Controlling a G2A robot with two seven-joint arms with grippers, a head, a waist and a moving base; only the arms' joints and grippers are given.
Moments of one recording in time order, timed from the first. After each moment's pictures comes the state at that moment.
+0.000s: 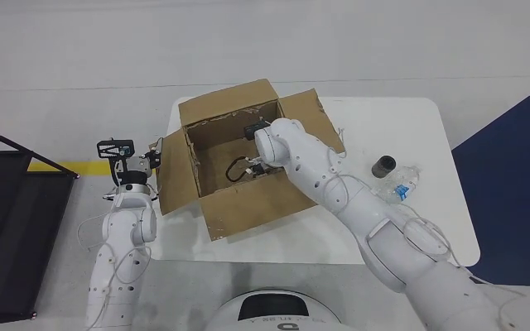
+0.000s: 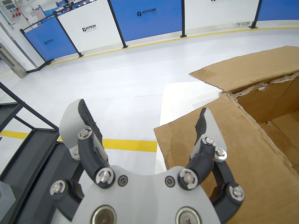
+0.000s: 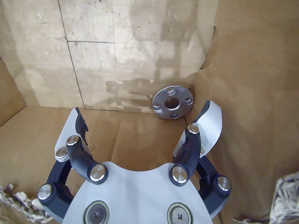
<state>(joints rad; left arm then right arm) 1.58 -1.34 -1.61 -1.64 1.50 0.14 0.01 -0.61 -1.59 0.62 -0.94 -0.94 0.38 1.34</state>
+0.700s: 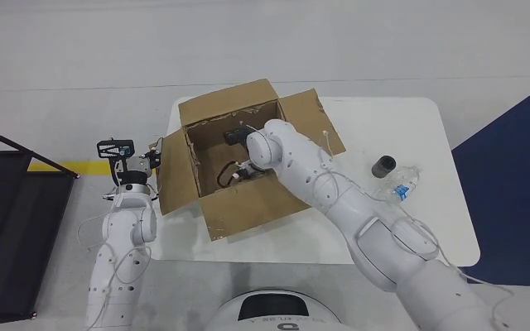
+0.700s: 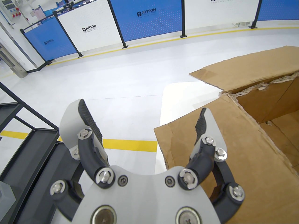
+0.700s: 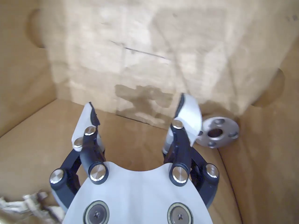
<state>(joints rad) 1.58 -1.34 -1.61 -1.64 1.50 0.14 0.01 -0.60 -1.66 0.63 -0.84 -0.77 0.14 1.18</state>
